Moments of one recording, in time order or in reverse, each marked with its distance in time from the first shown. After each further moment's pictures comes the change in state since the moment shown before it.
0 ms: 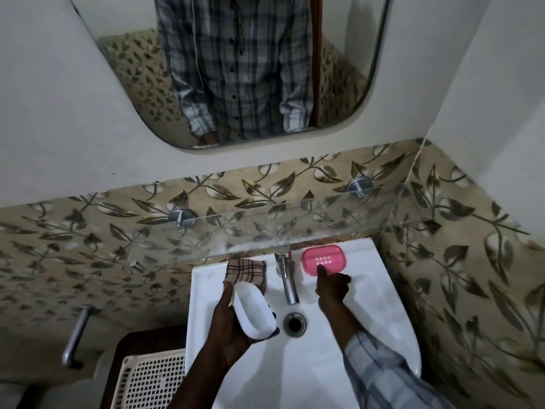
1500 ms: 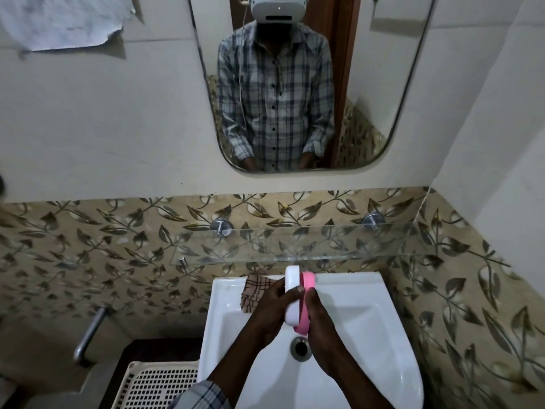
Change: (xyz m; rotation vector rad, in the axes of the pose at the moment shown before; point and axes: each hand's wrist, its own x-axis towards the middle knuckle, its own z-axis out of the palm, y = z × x) left_hand -0.015 0.000 0.047 0.588 -0.165 0.403; right_hand -0.159 0.002 -0.034 0.254 -0.648 -0.398
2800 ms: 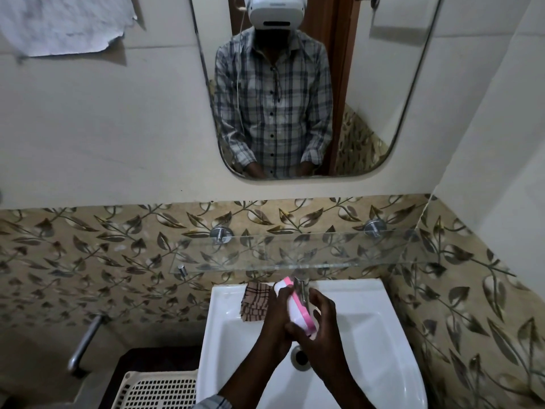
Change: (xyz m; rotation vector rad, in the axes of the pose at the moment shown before) left_hand 0.006 -0.009 0.019 -0.312 0.169 -0.116; right_hand 0.000 0.019 -0.008 -0.464 0.129 -0.415
